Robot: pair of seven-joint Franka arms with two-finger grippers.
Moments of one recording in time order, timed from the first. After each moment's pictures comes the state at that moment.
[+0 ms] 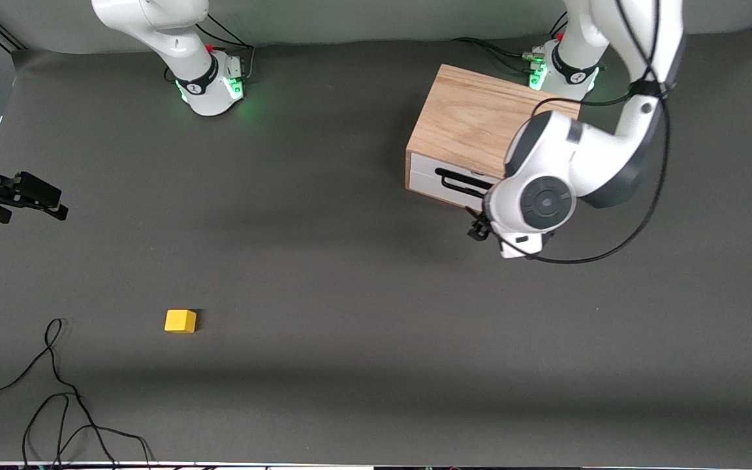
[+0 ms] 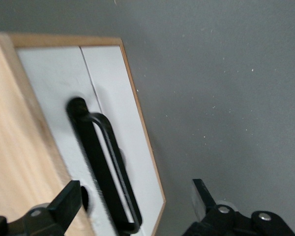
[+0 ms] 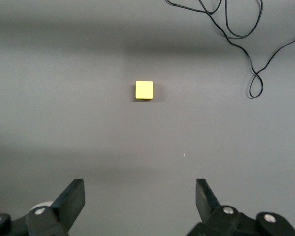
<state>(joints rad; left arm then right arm) -0.43 0.39 -0.08 -1.67 -0.17 1.71 -1.47 0.05 0.06 -0.08 -1.52 0.02 1.63 -0.04</state>
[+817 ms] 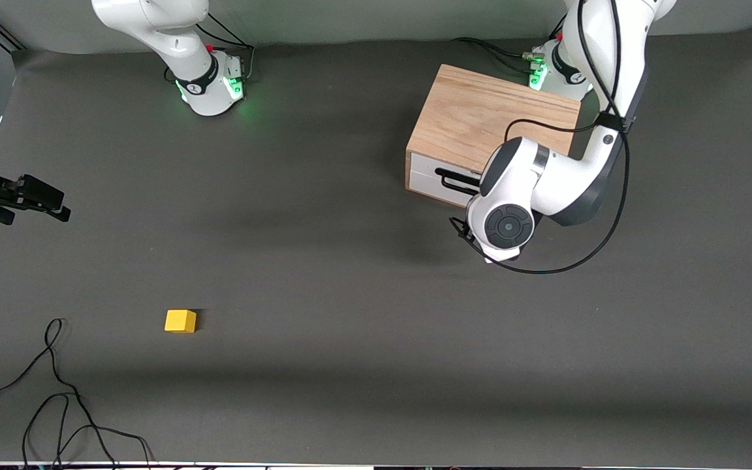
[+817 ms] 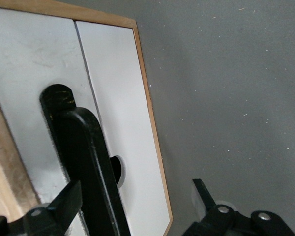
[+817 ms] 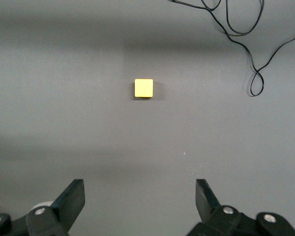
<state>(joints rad) -0.45 0.48 -0.07 -1.67 -0.17 1.69 -1.53 0.05 0.07 -0.08 -1.52 0.02 1.63 -0.04</state>
